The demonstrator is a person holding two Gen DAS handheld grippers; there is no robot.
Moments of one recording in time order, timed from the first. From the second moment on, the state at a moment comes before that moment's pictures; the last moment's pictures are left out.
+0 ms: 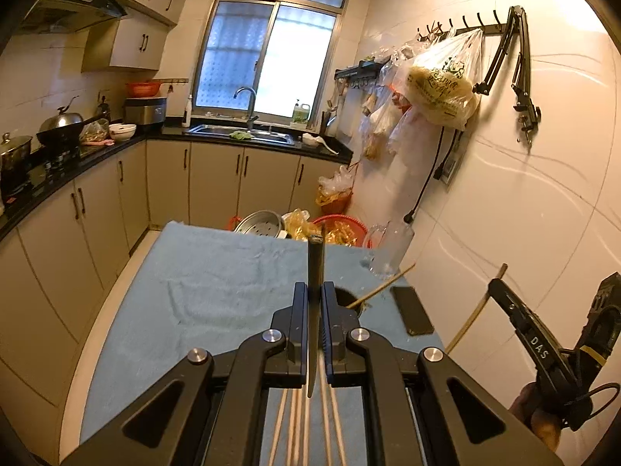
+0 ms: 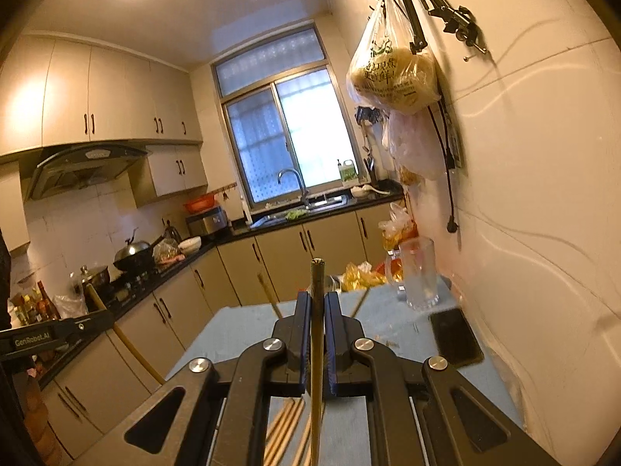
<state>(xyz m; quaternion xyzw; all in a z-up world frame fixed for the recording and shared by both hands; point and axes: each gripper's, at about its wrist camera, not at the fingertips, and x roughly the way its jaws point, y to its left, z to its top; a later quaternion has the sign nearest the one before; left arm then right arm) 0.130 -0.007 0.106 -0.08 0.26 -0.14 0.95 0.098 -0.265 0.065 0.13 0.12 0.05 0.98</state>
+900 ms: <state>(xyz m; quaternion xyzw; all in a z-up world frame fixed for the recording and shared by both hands) 0.251 -0.067 0.099 -0.08 0.25 -0.13 0.95 0.246 -0.266 0.066 0.16 0.07 0.01 0.99</state>
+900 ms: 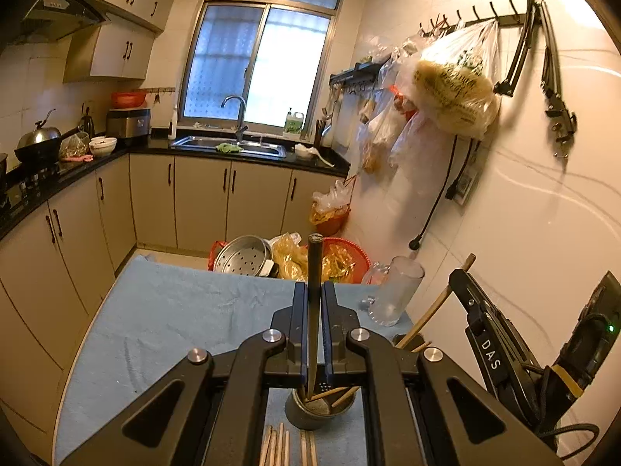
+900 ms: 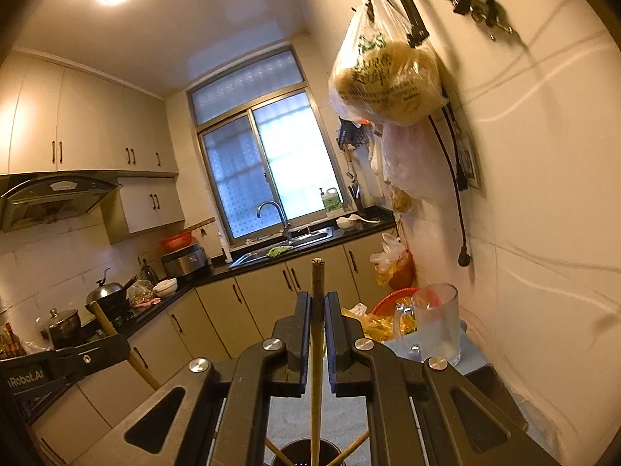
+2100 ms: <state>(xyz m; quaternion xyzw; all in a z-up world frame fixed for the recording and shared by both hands) 0.236 -0.065 0.063 -0.07 0.31 -0.13 0.94 0.214 -0.269 0.026 0.17 0.14 0.02 0.98</state>
